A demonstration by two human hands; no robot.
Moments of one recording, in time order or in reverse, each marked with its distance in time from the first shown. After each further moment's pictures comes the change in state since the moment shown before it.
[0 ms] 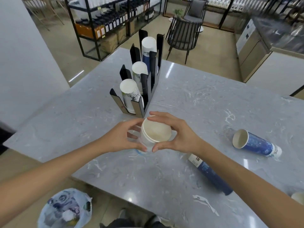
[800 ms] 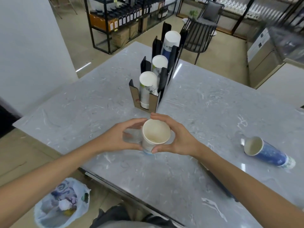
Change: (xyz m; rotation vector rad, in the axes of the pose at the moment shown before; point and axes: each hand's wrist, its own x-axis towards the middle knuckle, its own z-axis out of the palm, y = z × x) left_hand -0.043 -0.045 -0.015 -0.011 0.021 0.012; right_hand 0.010 0.012 0.048 -0.022 -0.096 0.065
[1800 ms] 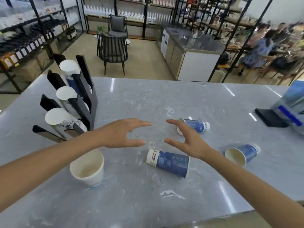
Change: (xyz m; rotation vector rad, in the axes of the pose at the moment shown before) left_hand 0.174 0.142 0.085 0.589 -0.547 0.434; right_hand -0.182 0.018 -0.131 -0.345 0.464 0.488
